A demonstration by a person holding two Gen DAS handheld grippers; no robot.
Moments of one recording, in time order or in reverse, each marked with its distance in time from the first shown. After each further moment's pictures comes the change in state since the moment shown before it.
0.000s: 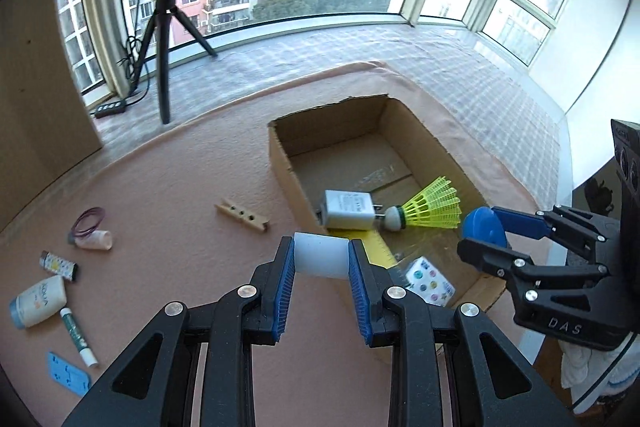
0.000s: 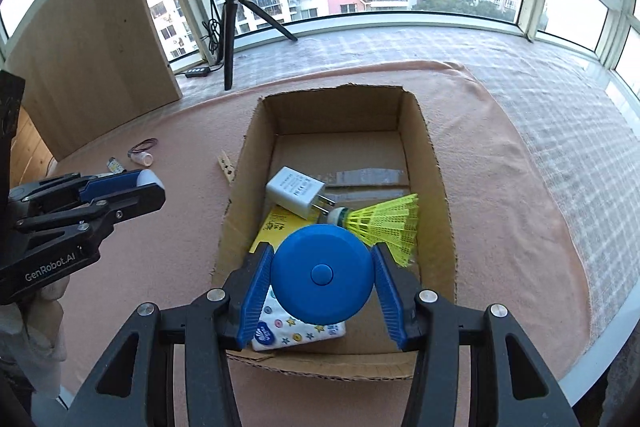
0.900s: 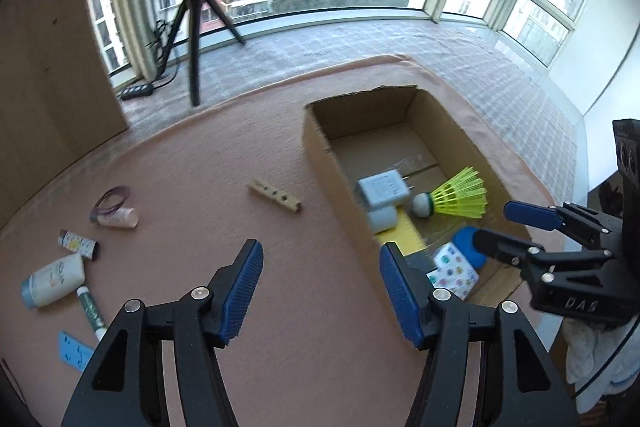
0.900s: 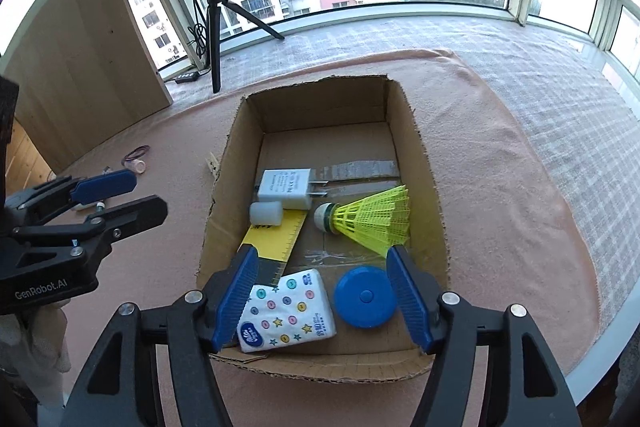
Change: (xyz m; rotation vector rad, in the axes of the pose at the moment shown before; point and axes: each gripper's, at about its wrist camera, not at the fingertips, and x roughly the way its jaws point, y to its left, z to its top) left arm -0.017 0.041 -0.025 -0.069 0.025 0.075; right arm 0.007 -0.012 -0.003 0.060 0.012 0.036
